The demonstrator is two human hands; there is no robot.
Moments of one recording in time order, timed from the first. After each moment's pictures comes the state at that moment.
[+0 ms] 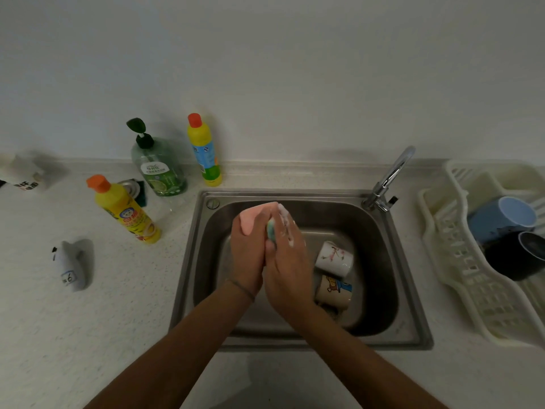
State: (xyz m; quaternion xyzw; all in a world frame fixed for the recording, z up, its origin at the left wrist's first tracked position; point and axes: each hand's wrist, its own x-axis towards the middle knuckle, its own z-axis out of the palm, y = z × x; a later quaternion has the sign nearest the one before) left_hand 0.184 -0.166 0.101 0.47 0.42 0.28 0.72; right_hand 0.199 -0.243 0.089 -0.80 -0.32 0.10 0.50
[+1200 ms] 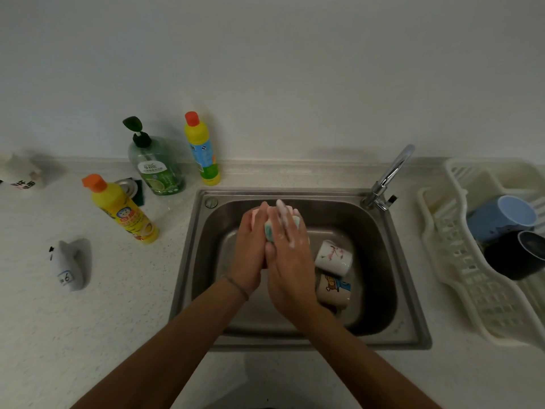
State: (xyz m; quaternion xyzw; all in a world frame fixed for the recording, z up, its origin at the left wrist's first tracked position) left_hand 0.189 -0.159 0.094 0.53 0.37 0.20 0.73; right_hand 0.214 -0.251 0.096 -0.82 -0.43 0.01 0.38
